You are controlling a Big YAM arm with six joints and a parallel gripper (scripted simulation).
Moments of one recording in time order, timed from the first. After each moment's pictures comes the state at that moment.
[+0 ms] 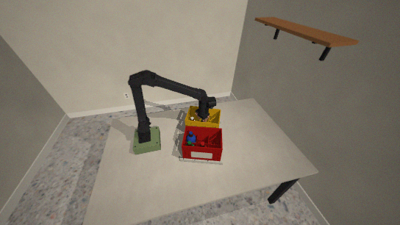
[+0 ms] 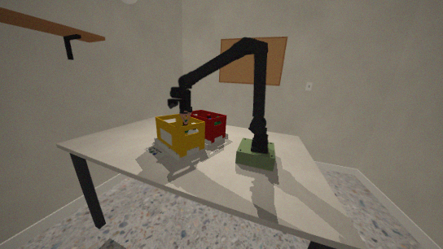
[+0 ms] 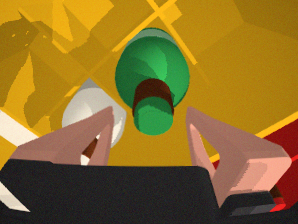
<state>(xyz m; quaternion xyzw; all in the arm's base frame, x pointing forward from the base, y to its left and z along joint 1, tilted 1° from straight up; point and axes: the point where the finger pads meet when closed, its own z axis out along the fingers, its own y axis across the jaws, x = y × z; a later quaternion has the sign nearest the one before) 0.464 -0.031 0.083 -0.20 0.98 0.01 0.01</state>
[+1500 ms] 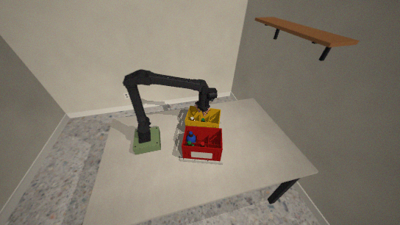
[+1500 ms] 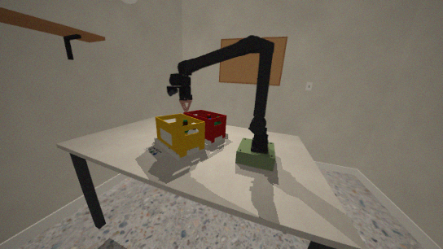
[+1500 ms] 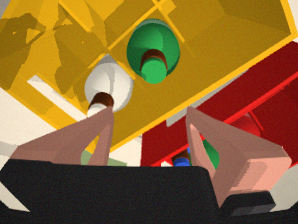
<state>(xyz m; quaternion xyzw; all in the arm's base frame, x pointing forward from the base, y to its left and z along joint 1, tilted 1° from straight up) 0.461 -0.031 0.160 -0.20 0.98 0.01 0.00</state>
